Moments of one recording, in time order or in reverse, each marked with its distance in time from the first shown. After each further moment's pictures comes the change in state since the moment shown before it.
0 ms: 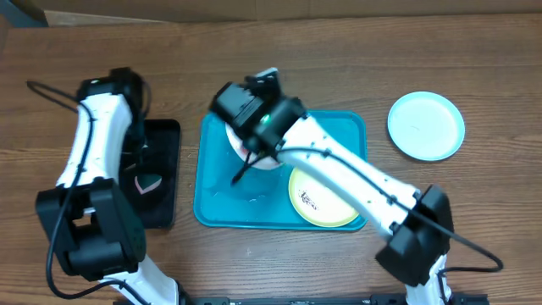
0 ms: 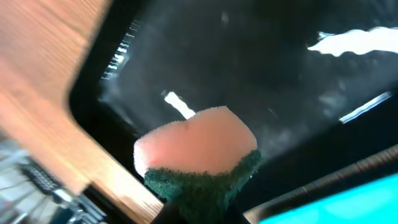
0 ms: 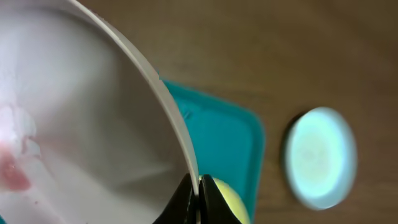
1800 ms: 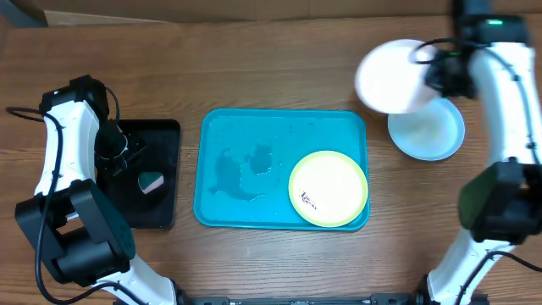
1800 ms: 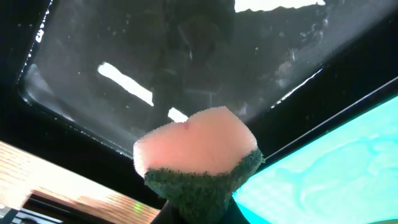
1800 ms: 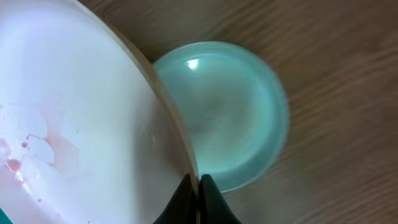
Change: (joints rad) left arm 0.148 0.000 0.000 0.017 0.289 0.155; right arm -1.020 -0.013 0.015 -0.060 -0.640 -0.032
